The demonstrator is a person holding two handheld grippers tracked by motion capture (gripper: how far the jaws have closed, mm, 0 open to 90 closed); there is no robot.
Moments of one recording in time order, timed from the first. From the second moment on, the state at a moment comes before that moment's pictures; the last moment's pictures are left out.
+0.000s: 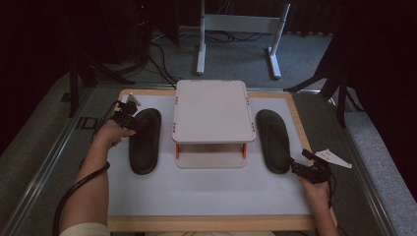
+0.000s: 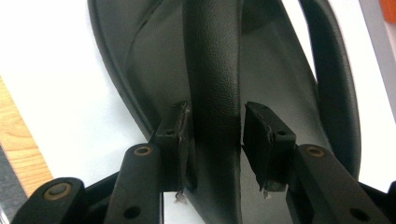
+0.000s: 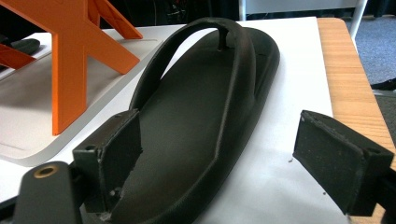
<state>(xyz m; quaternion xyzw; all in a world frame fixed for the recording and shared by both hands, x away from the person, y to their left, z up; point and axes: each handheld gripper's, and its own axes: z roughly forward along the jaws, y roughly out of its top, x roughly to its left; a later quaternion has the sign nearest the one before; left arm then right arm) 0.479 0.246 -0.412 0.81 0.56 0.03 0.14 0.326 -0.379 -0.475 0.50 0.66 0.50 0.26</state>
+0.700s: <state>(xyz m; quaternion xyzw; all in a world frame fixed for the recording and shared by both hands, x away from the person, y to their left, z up) 0.463 0.251 -0.373 0.78 0.60 0.04 0.18 0.327 -0.377 -0.476 0.50 0.66 0.49 0.26</state>
